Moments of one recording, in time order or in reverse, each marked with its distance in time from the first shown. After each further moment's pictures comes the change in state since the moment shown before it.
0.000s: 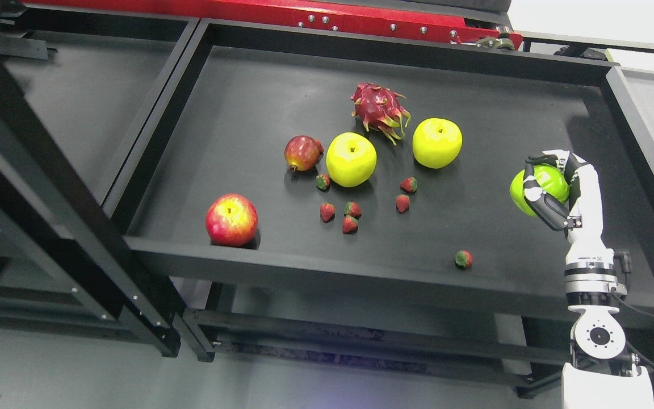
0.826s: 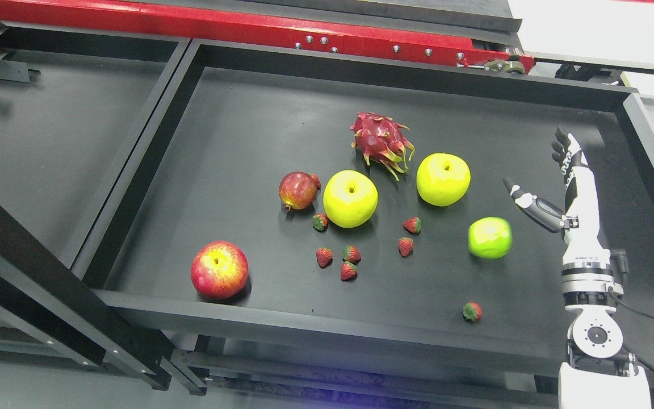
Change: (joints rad) left arm 0.000 0.000 0.000 0.000 0.000 0.000 0.000; right arm -0.001 0.010 0.001 0.000 -0.011 0.025 0.006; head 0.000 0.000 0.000
